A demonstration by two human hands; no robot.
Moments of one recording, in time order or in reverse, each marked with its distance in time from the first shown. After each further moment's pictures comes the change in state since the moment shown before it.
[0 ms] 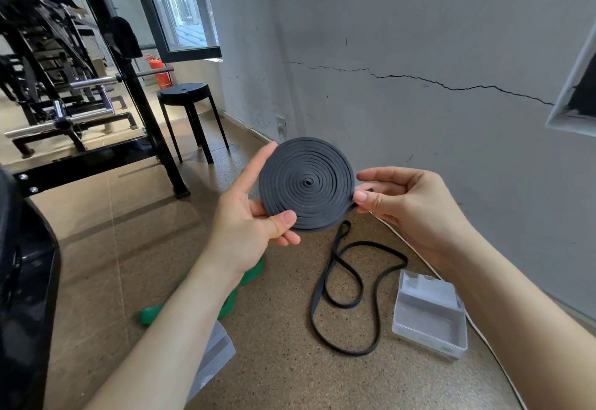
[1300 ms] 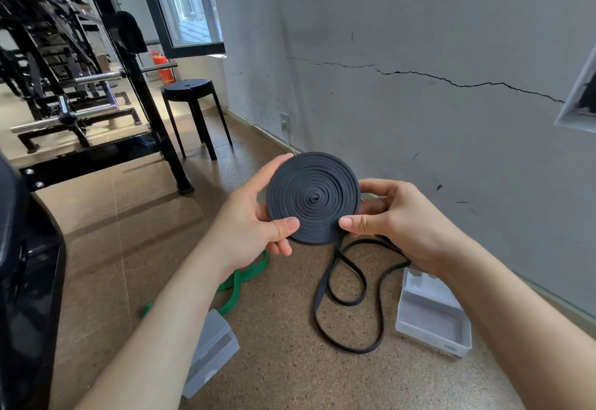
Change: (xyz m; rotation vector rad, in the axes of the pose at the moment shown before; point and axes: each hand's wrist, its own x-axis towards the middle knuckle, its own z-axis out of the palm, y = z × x) left_hand 0.005 -0.006 -0.017 0.136 -0.152 -0.064; right_hand 0.000 0.010 0.011 -0.200 -0.232 0.057
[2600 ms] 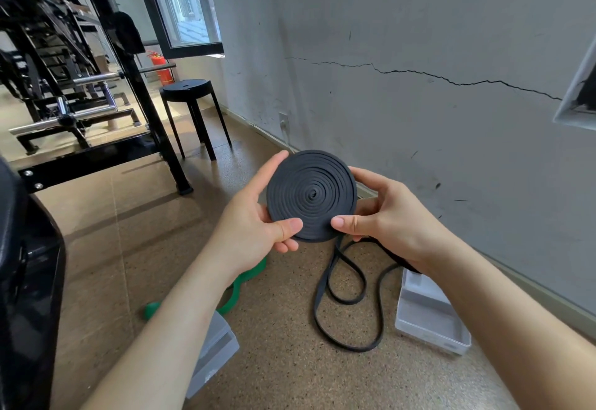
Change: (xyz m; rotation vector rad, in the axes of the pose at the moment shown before) left_hand -0.003 0.001 0.010 0.003 0.076 -0.031; right_hand 0.004 0.004 0.006 -0.032 0.010 -0.078
